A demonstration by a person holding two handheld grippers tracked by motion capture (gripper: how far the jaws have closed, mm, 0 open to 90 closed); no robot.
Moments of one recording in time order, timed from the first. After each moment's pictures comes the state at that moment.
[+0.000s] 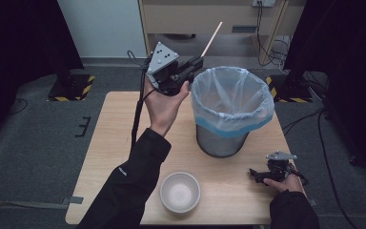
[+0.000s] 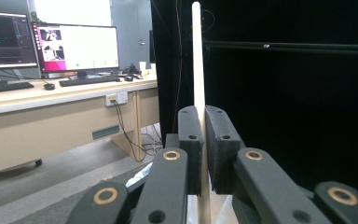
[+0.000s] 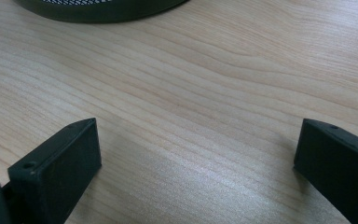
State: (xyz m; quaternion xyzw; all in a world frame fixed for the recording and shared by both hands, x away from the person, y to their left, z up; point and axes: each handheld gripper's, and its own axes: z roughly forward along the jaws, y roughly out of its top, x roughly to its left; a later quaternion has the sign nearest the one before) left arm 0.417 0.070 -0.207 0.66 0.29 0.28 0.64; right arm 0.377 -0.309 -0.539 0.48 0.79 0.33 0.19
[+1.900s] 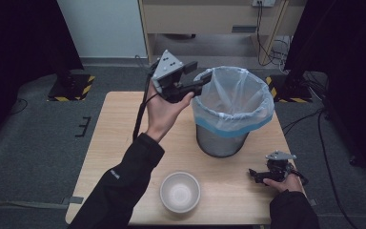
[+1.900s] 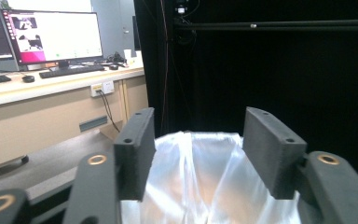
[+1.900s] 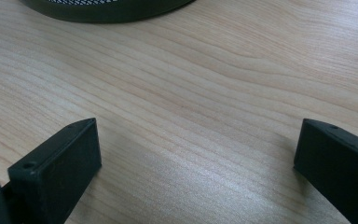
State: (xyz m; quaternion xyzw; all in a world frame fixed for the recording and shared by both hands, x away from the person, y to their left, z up) left arm 0.414 0.079 -0.232 0.69 0.26 0.25 0.63; right arm 0.378 -0.307 -0.539 0.48 0.79 0.33 0.19
